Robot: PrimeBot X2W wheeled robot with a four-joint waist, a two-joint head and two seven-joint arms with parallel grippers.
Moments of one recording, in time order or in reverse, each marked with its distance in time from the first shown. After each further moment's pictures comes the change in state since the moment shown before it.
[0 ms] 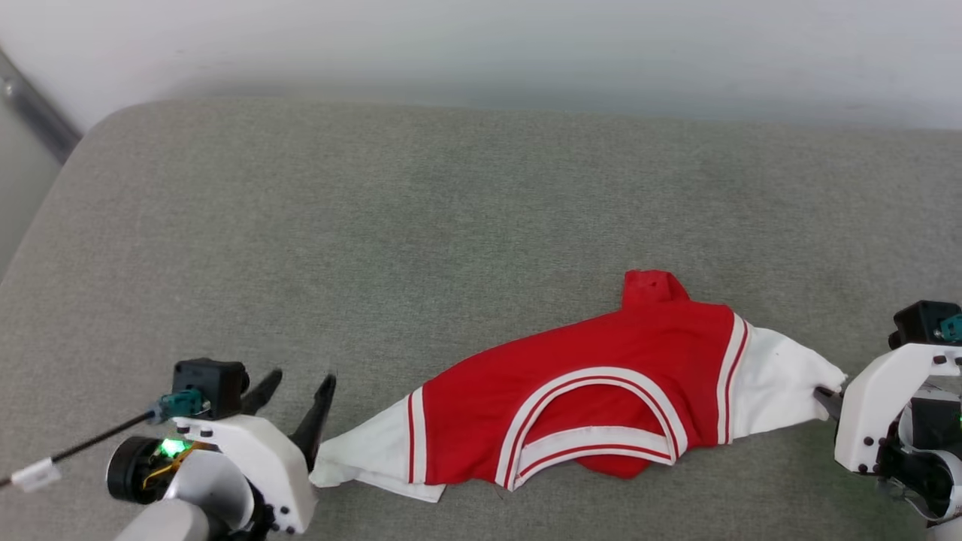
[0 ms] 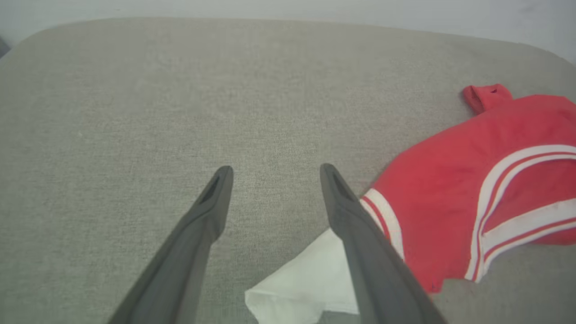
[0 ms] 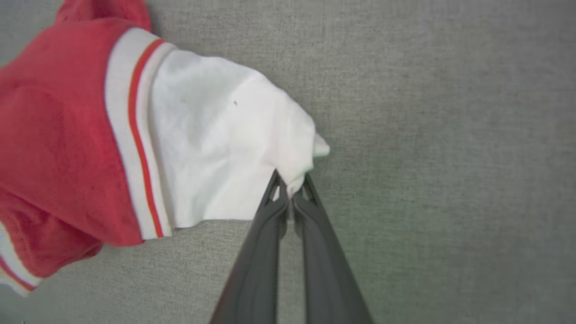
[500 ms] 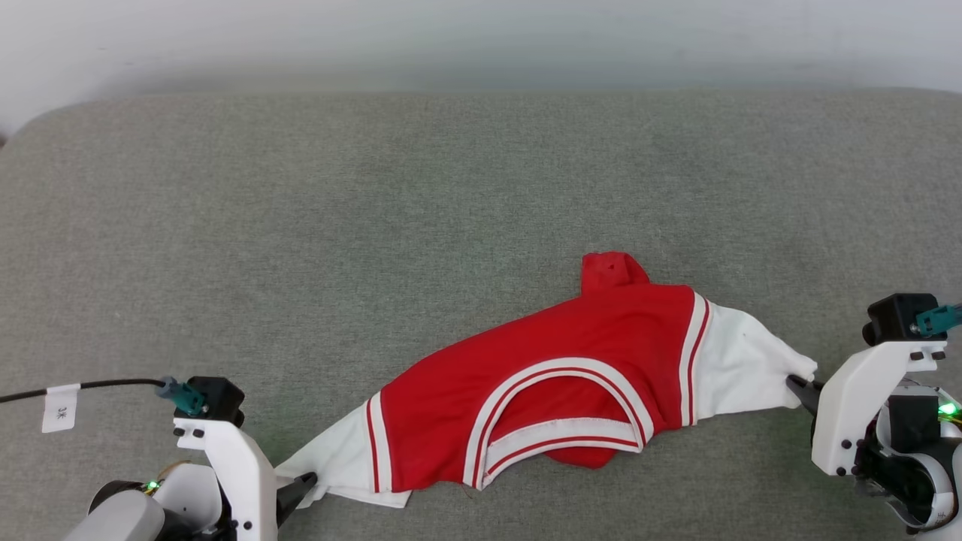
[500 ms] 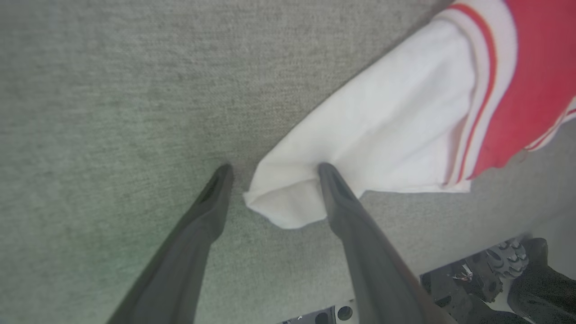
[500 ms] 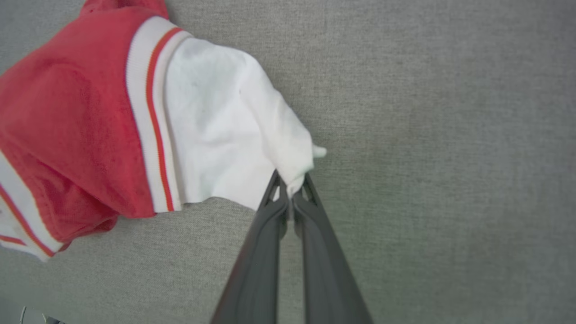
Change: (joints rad) left arm -0.035 0.083 -0.065 0.171 -0.245 -0.114 0.473; right arm 0.044 0.034 0.041 -0.168 -0.009 0.000 0.032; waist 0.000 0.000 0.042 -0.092
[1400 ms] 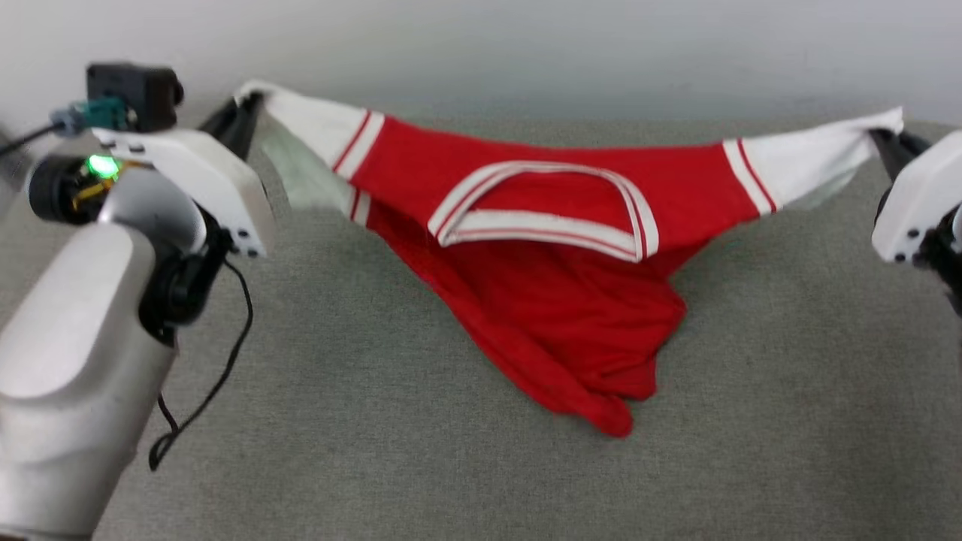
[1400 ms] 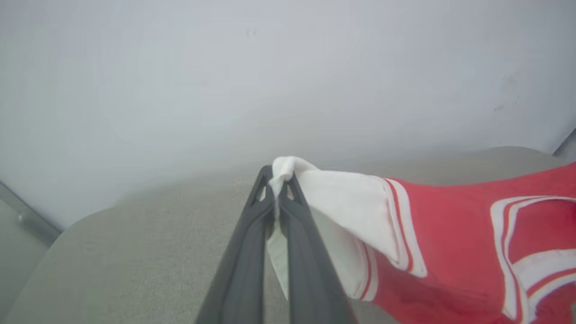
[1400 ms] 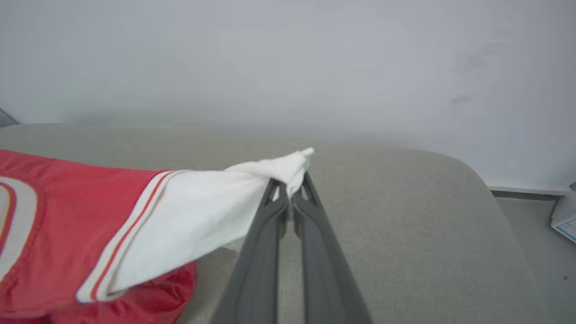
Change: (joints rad) left arm -0.539 -0.124 0.087 0.112 0.258 0.014 -0.369; right arm -0.425 -0.069 0.002 0.183 -0.094 0.000 -0.273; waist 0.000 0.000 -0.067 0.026
